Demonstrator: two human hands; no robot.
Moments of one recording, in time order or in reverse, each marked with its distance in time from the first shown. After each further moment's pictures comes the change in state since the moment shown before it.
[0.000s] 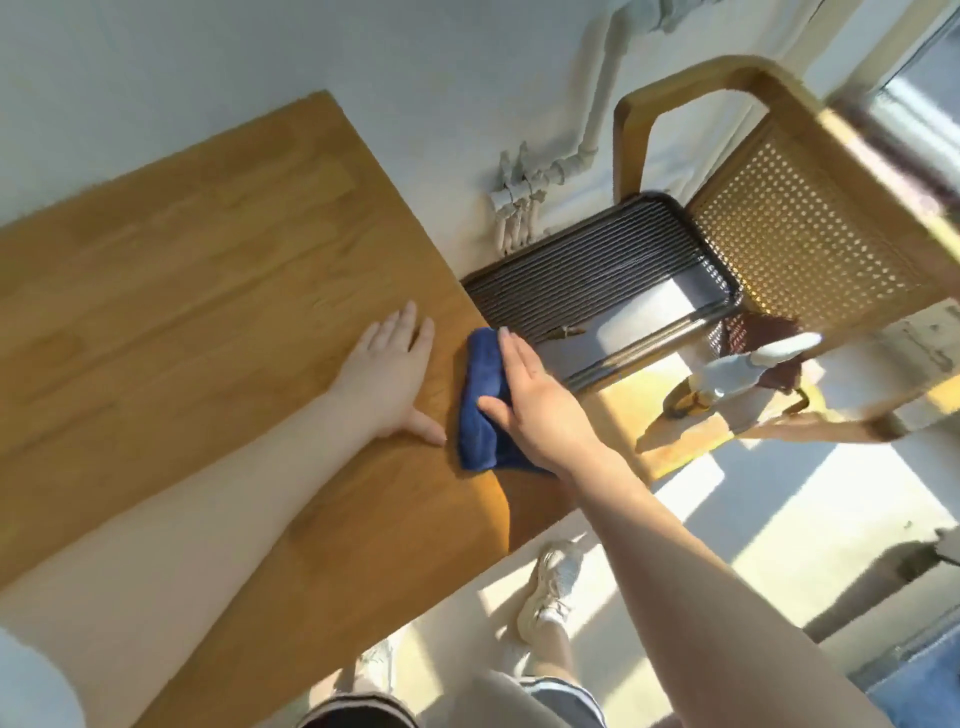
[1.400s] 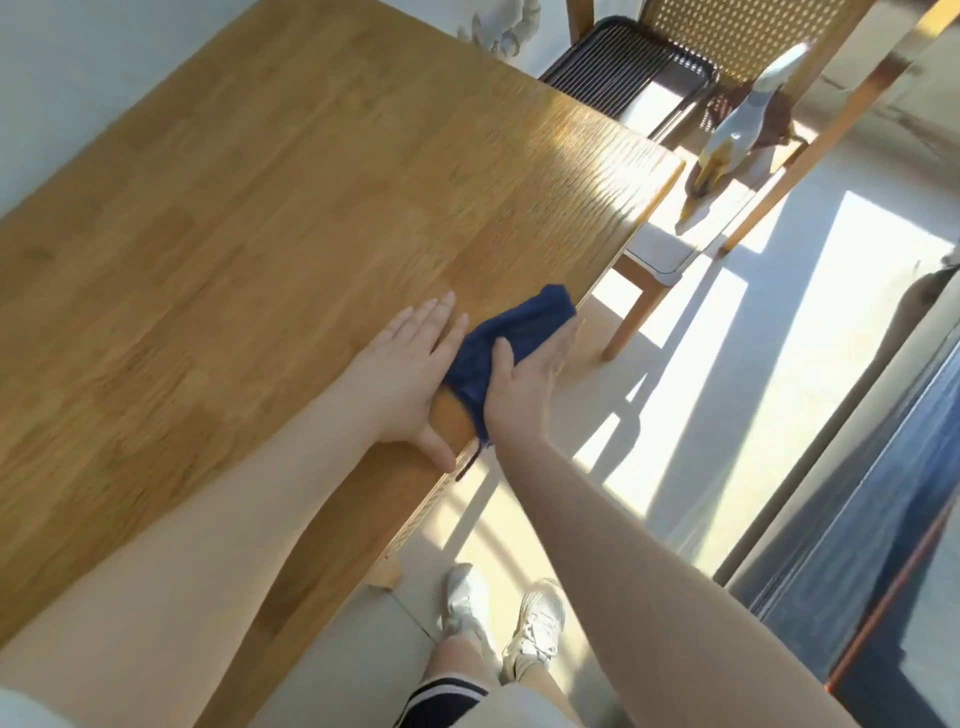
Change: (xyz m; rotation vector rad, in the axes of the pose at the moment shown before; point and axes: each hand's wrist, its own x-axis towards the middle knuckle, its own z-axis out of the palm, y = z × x) left_hand -0.201 -0.104 0.134 0.340 0.039 0.491; right_hand -0.134 -0.208 0.234 0.894 0.835 0.599
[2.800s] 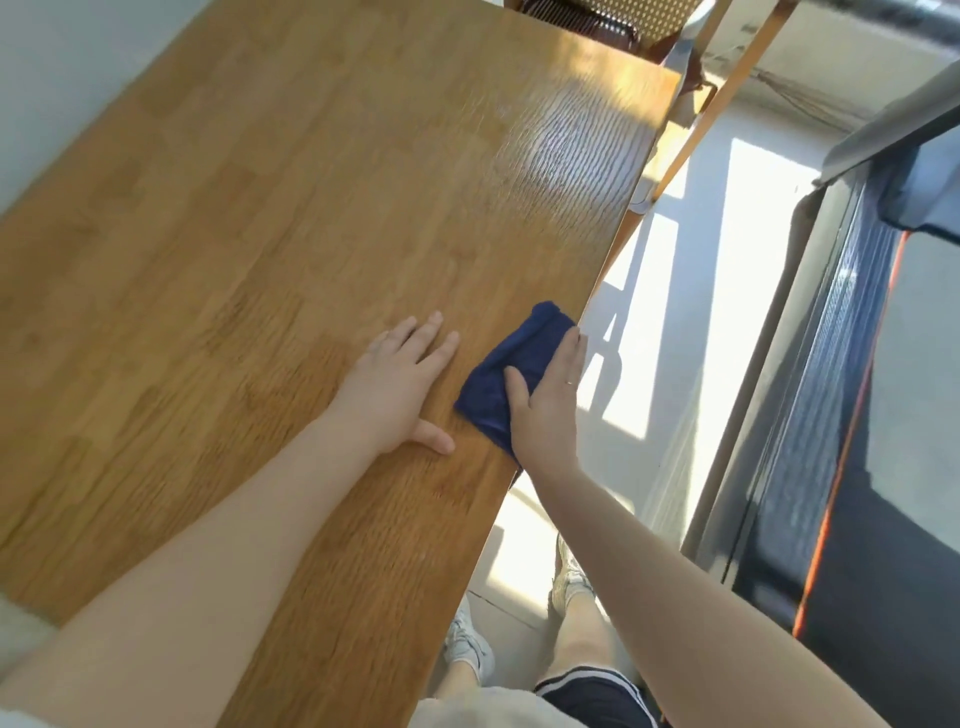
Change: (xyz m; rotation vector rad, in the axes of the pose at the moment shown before) left_hand -0.125 -0.083 0.089 -0.100 0.048 0.144; right_hand -0.157 0.042 0.077 -0.239 0.160 -0.017
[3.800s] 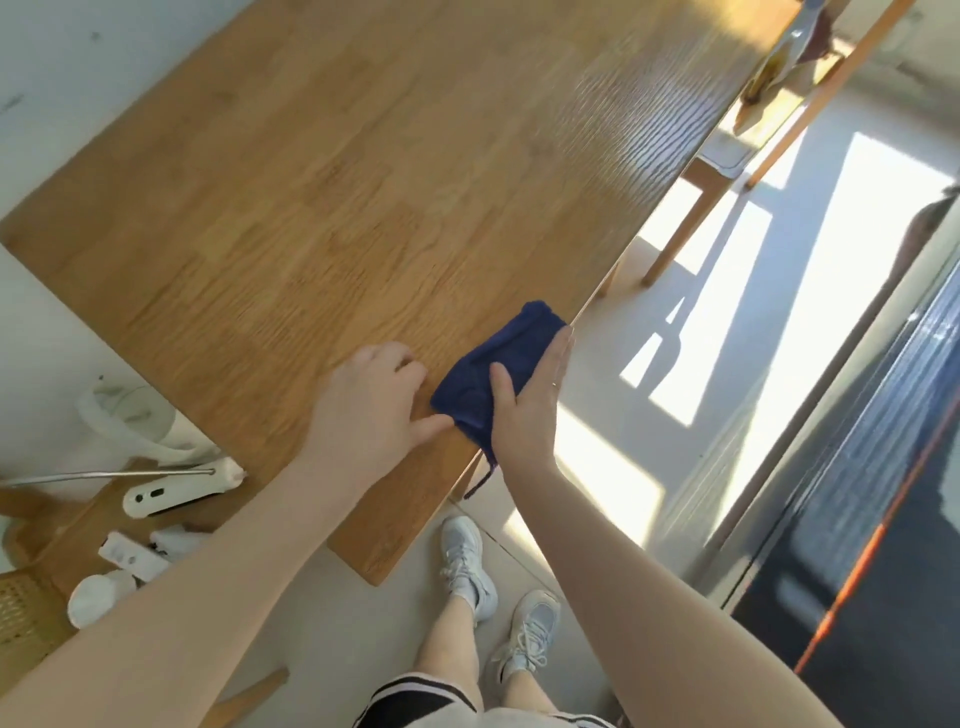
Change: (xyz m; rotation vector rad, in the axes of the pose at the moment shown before) left_hand -0.152 0.054 0.068 -0.182 0.318 -0.341; right_hand -0.122 0.028 0.015 0.212 -0.183 -0.024
